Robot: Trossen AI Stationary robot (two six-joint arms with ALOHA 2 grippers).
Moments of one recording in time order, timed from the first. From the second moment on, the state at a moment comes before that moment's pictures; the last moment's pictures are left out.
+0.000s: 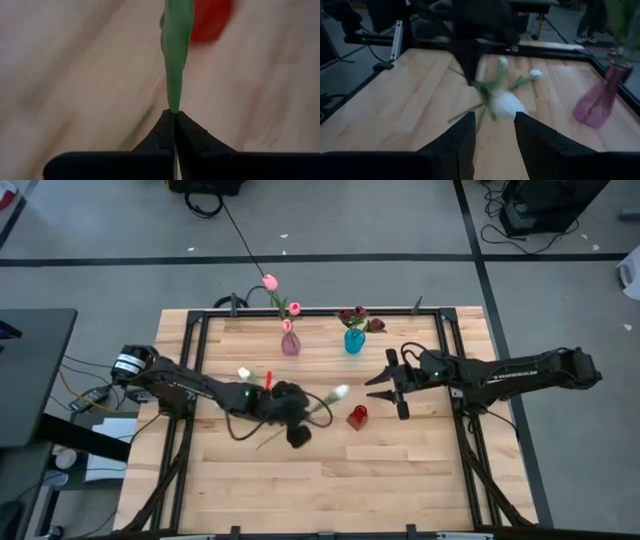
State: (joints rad) left arm -0.22 1.57 1.05 -0.41 -0.29 -0.66; right arm -0.08 0.94 0.44 0.22 -0.17 -0.08
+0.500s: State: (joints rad) left arm -0.19 1.79 1.05 0.87 -0.42 0.16; right arm -0.17 0.81 0.44 0.06 -0.08 -0.02
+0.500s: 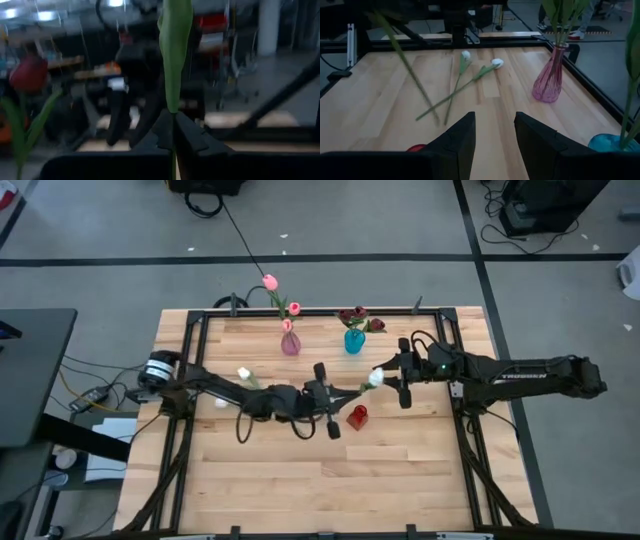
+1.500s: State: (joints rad) left arm -0.14 1.97 1.08 1.30 -0.25 0.07; right arm -0.17 0.82 0.44 0.07 -0.08 -0.03
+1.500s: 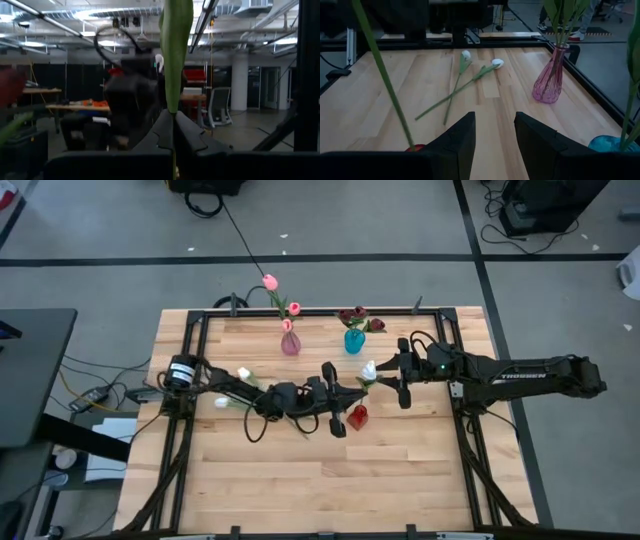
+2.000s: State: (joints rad) left arm -0.14 2.00 1.07 1.09 -0.30 0.02; right arm -0.17 0.82 0.44 0.07 -0.10 -0.03
